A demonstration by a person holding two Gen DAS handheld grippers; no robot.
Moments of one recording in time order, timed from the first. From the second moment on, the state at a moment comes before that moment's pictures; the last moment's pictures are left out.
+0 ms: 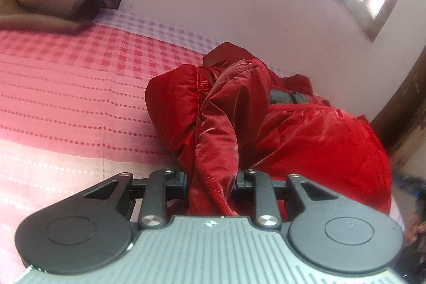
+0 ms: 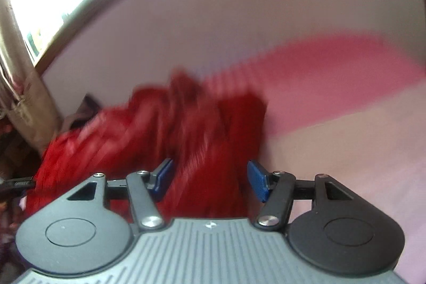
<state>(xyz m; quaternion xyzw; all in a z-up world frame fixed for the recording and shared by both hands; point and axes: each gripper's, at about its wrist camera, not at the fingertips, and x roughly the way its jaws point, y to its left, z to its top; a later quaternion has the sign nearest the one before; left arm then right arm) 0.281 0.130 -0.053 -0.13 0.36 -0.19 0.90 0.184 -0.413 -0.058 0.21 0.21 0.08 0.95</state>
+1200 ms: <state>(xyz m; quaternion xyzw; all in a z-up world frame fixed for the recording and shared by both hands) 0.249 0.003 0.085 -0.17 0.36 -0.14 0.91 0.324 -0.251 -0.071 0.18 0.30 0.26 0.90</state>
